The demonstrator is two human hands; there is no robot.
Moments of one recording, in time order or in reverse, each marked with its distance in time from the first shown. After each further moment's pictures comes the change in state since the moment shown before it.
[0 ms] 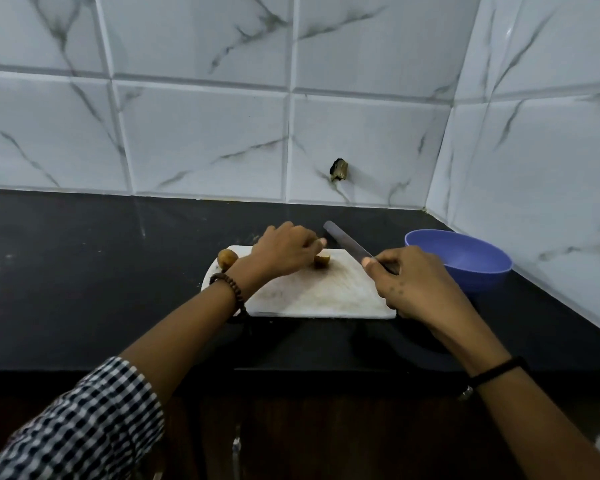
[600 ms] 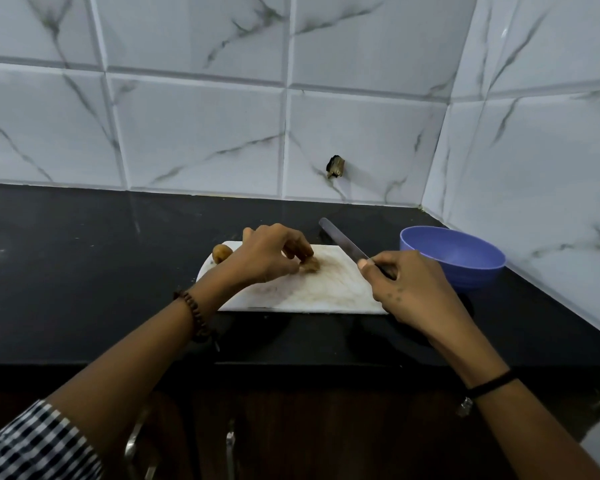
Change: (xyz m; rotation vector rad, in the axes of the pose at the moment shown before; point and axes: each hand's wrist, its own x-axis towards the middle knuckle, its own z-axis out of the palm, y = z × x) left_hand -0.035 -0.005 -0.015 -0.168 0.007 0.014; right_hand -0.006 0.011 0.006 0.033 0.053 -0.024
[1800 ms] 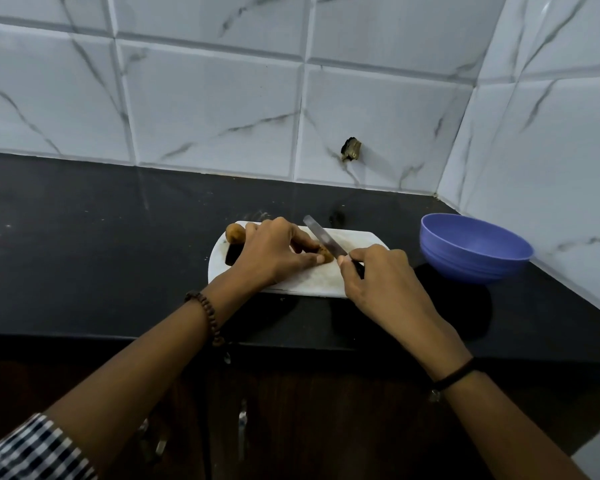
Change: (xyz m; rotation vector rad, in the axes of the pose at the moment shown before) left_hand -0.025 -0.011 0.019 -0.170 0.209 -0.020; right_hand 0.004 -0.020 0.054 -0.265 -0.018 -0.086
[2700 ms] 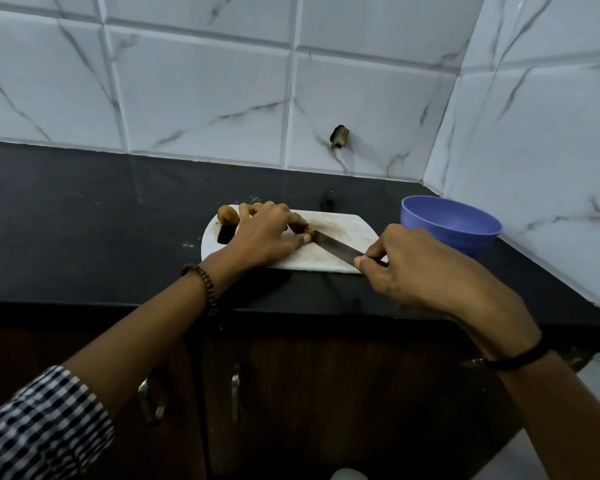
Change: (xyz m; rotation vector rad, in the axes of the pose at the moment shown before) left_hand 0.000 -0.001 0.010 0.270 -0.026 0.053; right_hand -0.039 0.006 -0.072 -0.140 -0.283 -0.043
